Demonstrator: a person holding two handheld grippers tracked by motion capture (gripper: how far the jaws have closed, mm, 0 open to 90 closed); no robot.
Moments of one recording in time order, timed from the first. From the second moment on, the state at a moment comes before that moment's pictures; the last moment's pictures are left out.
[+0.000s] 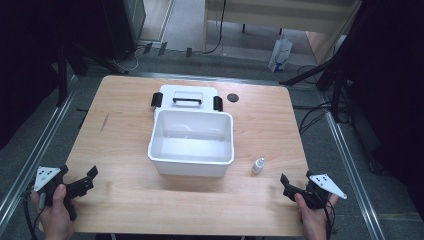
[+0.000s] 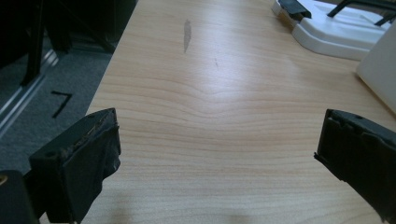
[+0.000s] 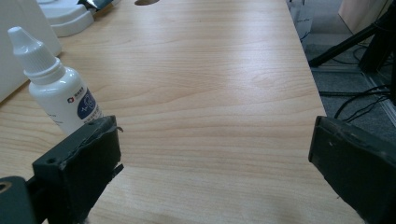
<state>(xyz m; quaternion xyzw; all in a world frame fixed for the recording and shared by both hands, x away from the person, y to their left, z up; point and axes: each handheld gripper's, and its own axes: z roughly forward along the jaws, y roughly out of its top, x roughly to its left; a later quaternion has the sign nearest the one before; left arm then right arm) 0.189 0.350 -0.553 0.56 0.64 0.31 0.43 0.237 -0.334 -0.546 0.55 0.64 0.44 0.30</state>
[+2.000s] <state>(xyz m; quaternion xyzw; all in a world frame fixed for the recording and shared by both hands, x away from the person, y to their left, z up) 0.194 0.331 -0.551 0.60 0.60 0.35 0.39 0.258 -0.317 -0.512 0.48 0.78 0.31 0.23</state>
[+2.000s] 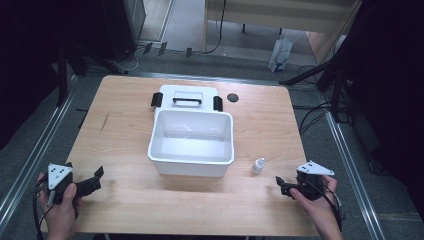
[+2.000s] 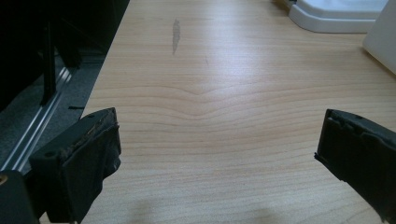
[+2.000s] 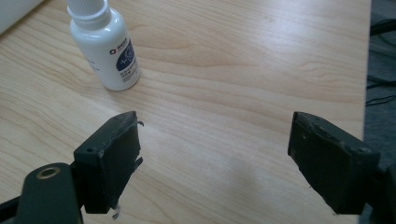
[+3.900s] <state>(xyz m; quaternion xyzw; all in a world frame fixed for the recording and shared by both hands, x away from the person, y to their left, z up) 0.197 0.331 -0.551 0.61 0.60 0.34 0.39 0.351 -0.215 -0.428 0.34 0.93 0.06 0.11</state>
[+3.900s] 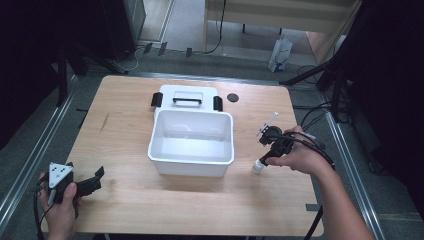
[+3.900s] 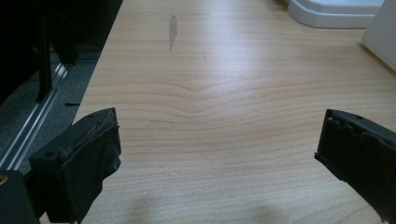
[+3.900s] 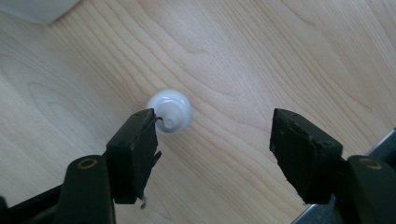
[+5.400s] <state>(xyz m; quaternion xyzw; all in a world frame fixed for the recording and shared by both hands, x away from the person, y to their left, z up) 0.197 0.331 -0.551 0.61 0.60 0.33 0.39 0.368 -0.195 -0.451 0.34 0.94 0.01 0.01</state>
